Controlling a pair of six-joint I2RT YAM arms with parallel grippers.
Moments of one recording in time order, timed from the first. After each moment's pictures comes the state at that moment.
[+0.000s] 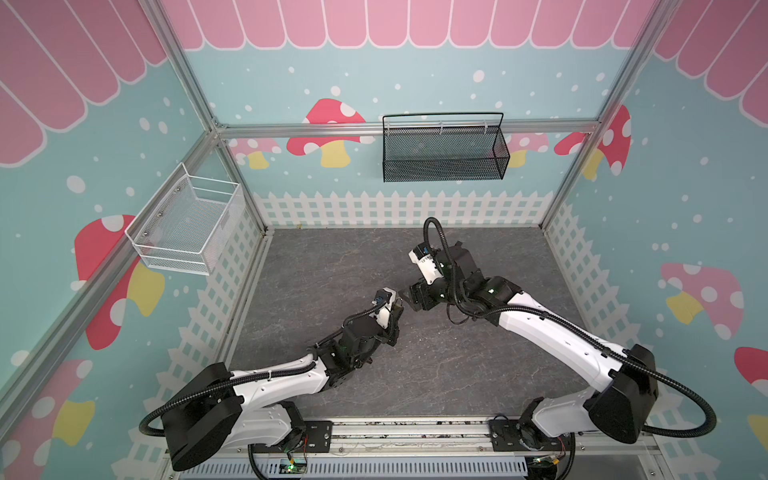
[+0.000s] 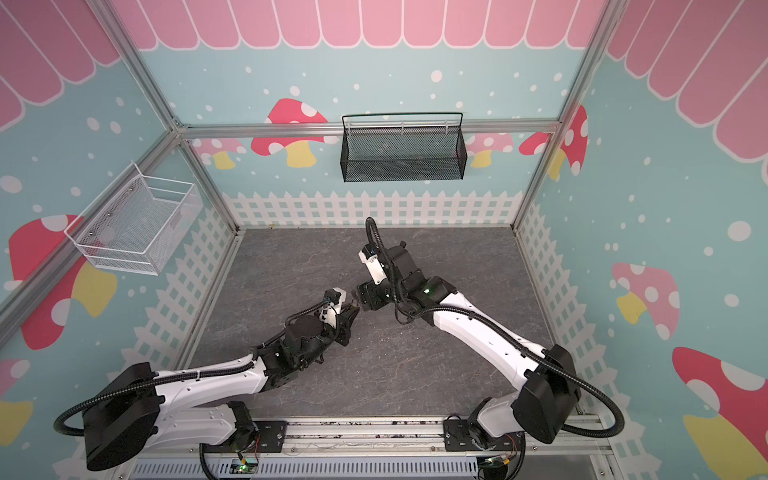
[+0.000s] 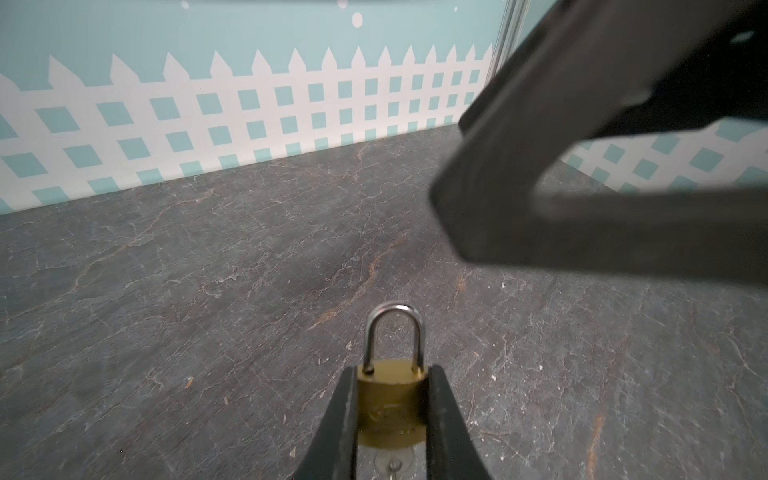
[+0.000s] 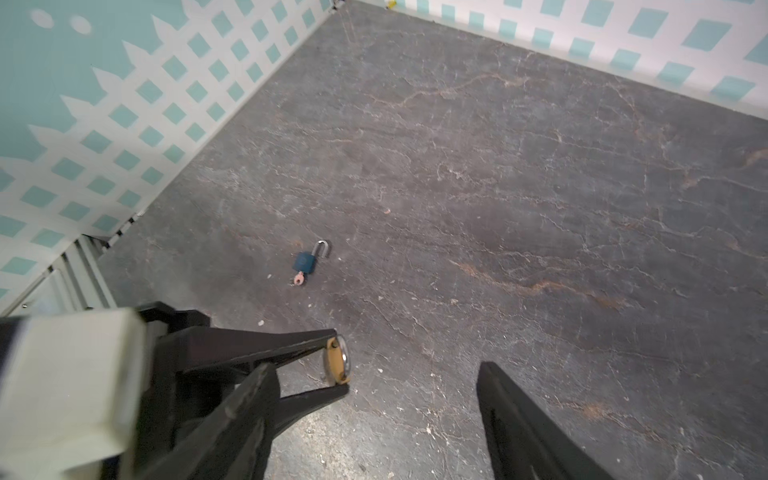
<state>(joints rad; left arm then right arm) -0.90 1.24 0.51 0.47 -0.32 -0.18 0.74 1.44 1.27 -0.51 -0.12 0.18</state>
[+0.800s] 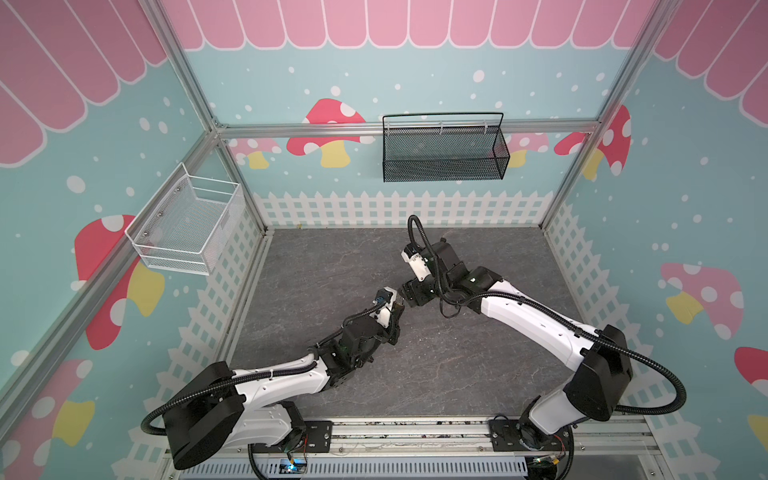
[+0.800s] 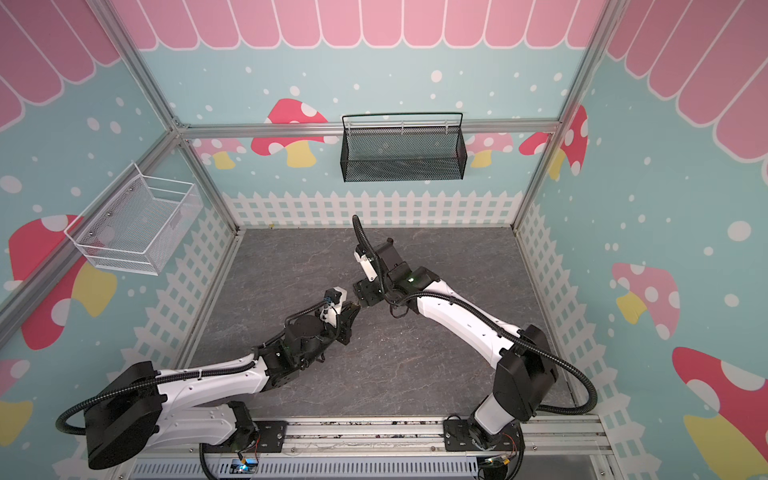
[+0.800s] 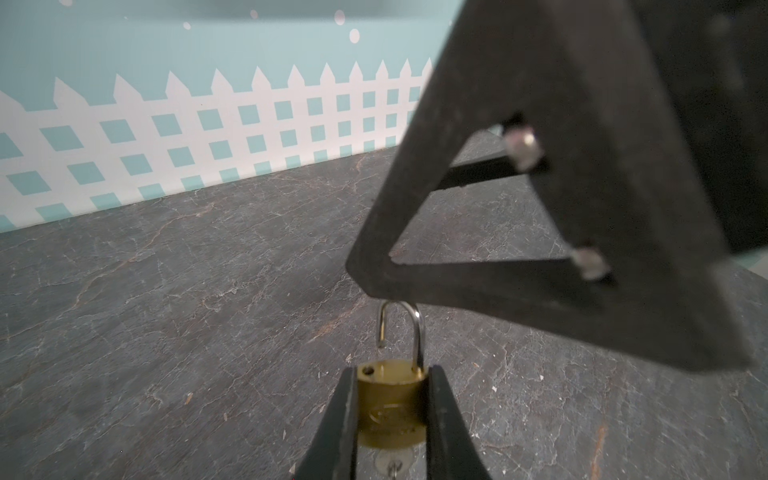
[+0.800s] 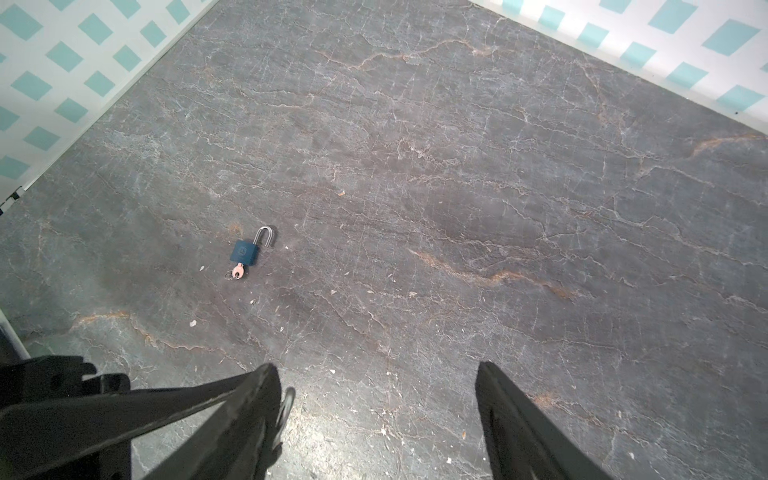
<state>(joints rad) -0.90 1.25 0.51 0.49 -0.32 -0.16 0.74 1.57 1.38 -0.60 -0.01 0.10</state>
